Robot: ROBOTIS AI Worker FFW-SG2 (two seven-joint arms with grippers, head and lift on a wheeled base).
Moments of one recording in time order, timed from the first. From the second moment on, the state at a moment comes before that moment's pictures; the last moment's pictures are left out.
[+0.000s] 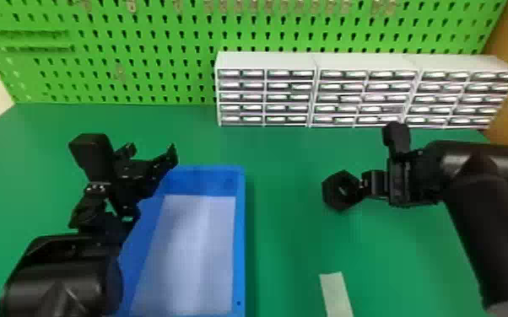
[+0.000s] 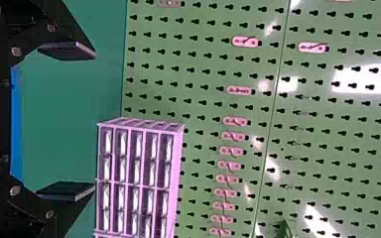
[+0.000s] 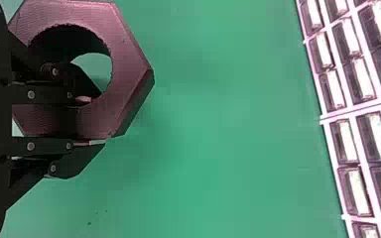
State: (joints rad) left arm -0.08 0.00 0.09 -1.65 0.10 0.18 -0.21; right arm -0.68 -0.13 -0.02 -1.07 -0.15 1.15 0.25
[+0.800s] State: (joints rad) left arm -0.08 0.00 0.08 -1.65 0.11 0.18 -0.21; right arm -0.56 -0.13 -0.02 -1.37 -0.23 0.98 0.25
